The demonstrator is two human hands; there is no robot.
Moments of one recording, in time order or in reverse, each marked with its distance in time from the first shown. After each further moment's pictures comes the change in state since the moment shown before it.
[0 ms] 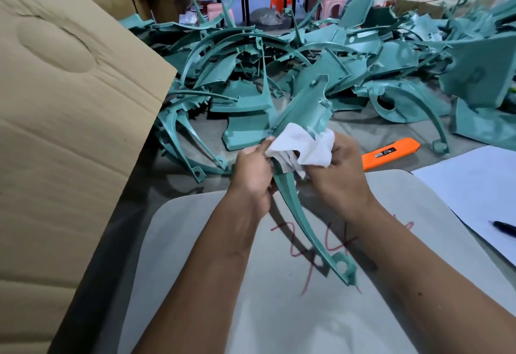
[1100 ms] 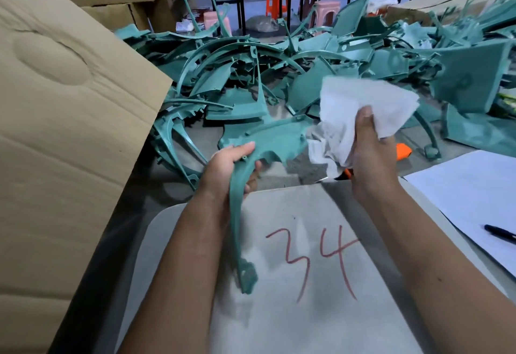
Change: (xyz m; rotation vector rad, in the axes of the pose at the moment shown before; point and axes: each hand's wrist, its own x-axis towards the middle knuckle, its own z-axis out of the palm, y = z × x) left_hand 0.021 0.020 -0.038 0.019 -0.250 -0.011; right_hand 0.030 0.018 -0.040 0.349 0.555 0.387
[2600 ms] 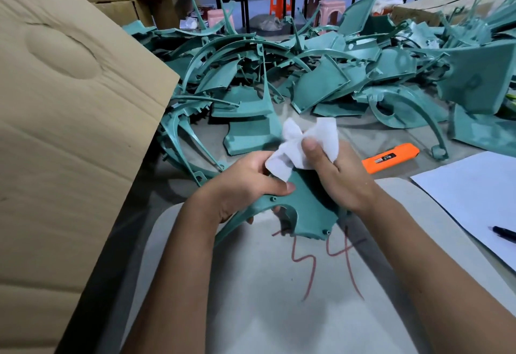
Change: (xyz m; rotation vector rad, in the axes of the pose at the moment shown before) left_hand -0.029 0.010 0.002 0.712 -0.383 0.113; right_hand -0.023 0.002 0.008 -0.659 -0.754 -0.467
